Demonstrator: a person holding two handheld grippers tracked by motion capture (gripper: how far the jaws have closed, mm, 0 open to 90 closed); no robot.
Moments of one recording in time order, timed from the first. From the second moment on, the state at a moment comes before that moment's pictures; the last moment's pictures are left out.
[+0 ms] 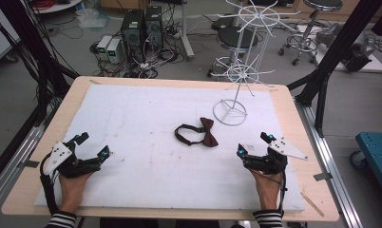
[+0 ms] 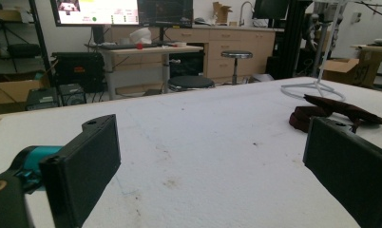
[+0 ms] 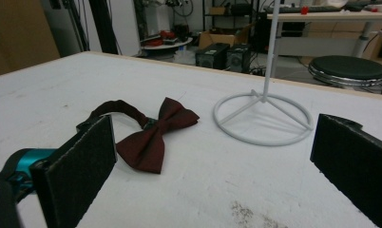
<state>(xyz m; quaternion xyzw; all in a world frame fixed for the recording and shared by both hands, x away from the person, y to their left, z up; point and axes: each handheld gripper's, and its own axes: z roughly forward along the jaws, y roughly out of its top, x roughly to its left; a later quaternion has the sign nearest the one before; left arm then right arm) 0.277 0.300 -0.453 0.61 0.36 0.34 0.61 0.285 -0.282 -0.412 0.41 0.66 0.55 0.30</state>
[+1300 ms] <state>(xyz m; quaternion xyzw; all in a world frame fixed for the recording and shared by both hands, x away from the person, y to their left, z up) 0.277 0.300 -0.453 0.61 0.36 0.34 0.62 0.364 -0.200 -0.368 0.36 0.83 0.38 0.17</state>
